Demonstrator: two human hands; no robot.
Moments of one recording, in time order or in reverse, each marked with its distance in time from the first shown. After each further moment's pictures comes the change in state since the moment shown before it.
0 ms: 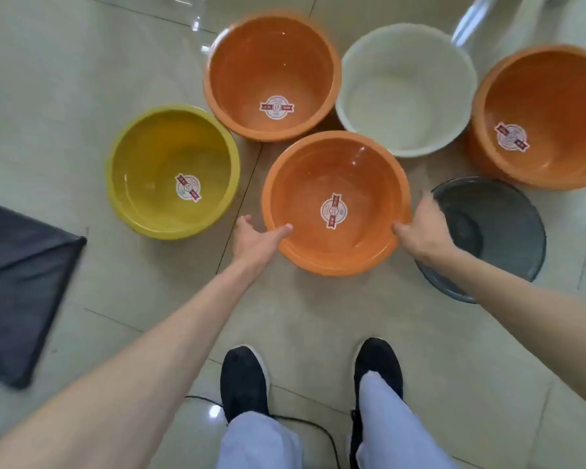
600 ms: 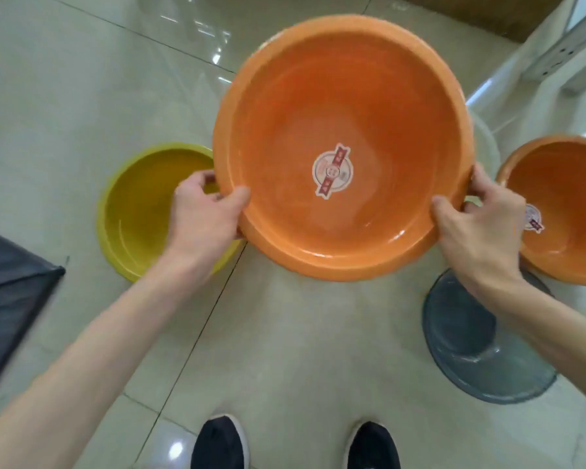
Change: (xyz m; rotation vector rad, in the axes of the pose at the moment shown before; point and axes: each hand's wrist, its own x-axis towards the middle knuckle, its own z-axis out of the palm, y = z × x) left_hand 0.015 0.109 -0.086 -0.362 0.154 0.431; right_hand 0.012 -0.115 -0.069 0.294 0.357 -0.505
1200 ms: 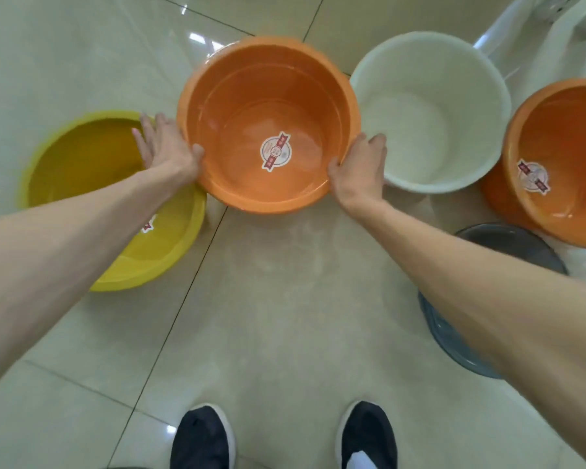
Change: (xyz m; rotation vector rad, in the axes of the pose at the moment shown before) left_hand 0.144 -0.086 0.029 1.075 0.045 0.075; right_hand 0.047 0.076 0.165 -0.408 -0.115 0.209
